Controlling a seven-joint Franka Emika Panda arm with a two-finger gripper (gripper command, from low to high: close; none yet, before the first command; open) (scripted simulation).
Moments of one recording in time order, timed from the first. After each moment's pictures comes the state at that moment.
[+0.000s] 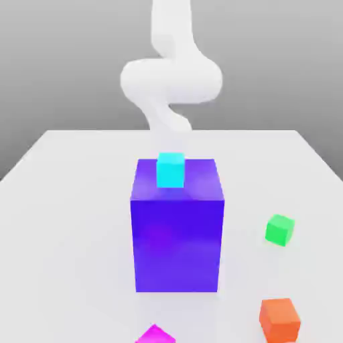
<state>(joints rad) -0.02 -0.71 0.01 -2.30 0.01 2.33 0.85</state>
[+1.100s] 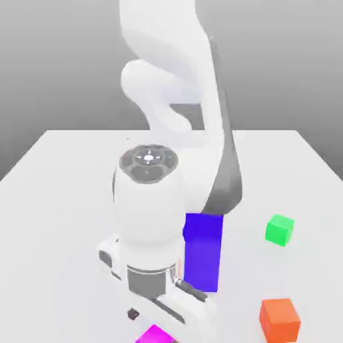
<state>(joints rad) -0.08 0.49 0.03 -2.28 -0.04 2.77 1.46</state>
